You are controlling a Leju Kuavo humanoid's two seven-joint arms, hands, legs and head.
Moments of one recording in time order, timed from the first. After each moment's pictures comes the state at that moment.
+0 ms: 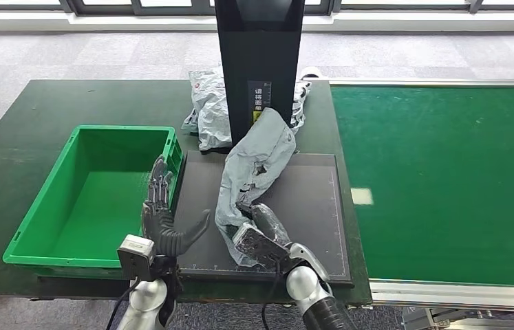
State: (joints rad) left arm -0.07 -0.30 -0.15 -1.32 -0.14 0.12 -0.70; right arm -0.26 0.36 0.34 -0.90 0.54 -0.07 -0.59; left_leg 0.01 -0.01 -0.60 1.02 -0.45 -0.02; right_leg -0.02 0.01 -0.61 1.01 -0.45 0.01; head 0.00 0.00
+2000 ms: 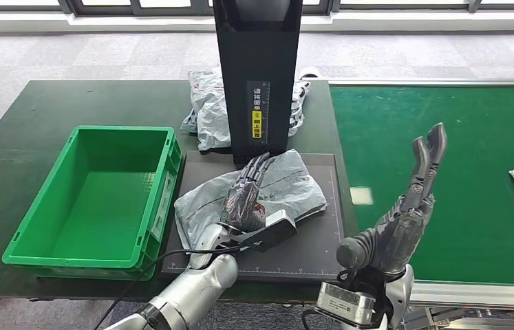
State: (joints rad) left arm -0.49 -0.37 -0.46 -0.65 -0.73 0.50 -0.29; right arm -0.02 0.32 0.31 -1.79 0.71 -0.70 -0.70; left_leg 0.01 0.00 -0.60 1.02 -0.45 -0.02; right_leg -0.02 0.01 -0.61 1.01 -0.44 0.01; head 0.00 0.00
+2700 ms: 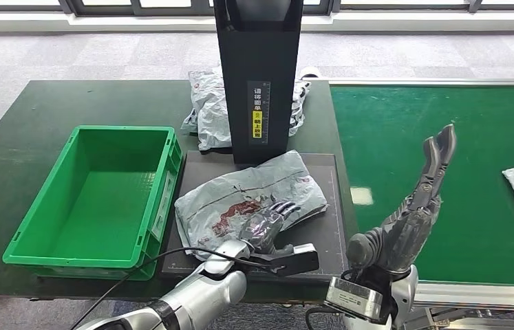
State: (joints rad) left arm -0.57 -0.37 -0.73 -0.42 -0.74 0.29 -0.10; right arm -0.01 0.32 0.28 -1.79 0.69 -0.70 -0.69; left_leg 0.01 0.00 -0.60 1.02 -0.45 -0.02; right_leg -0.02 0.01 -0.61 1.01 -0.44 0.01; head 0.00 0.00
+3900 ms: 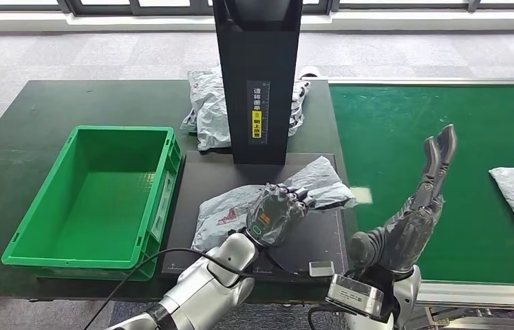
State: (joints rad) left arm -0.50 -0.37 -0.59 -0.70 -1.35 0.70 -0.05; right arm -0.01 0.32 0.26 -1.79 0.70 -0.70 -0.69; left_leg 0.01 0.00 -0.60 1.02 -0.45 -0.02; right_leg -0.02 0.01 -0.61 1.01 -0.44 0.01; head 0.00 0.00
